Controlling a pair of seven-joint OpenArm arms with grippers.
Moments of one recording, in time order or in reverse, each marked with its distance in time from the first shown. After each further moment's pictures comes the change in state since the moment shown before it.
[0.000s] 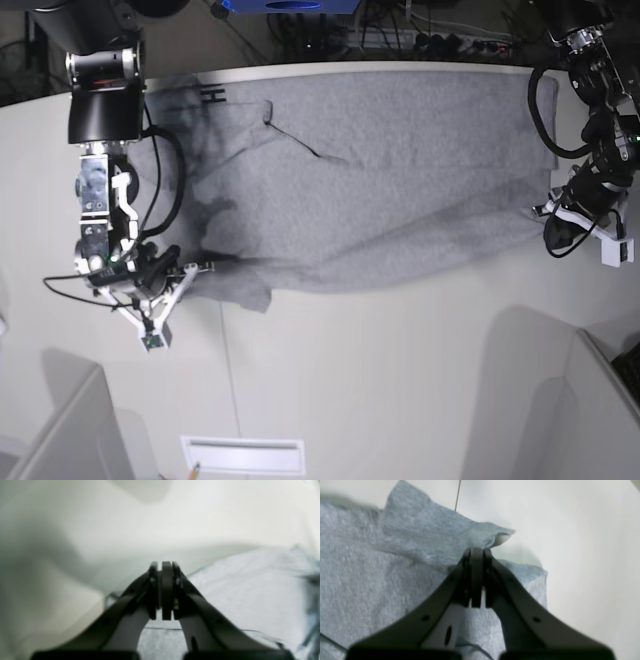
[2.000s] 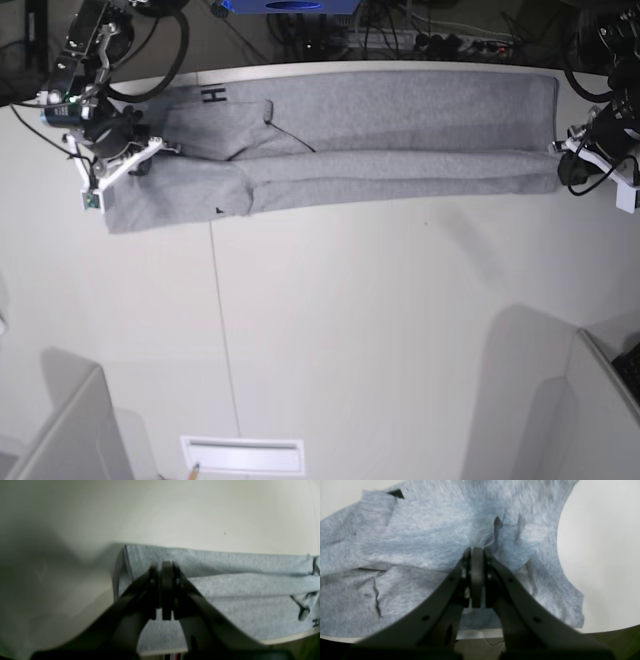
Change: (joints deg) left arm 17.6 -6.9 -6.6 4.7 -10.6 -0.2 3.5; right arm -33.7 -9.5 25.8 28.8 7.8 0.4 -5.7
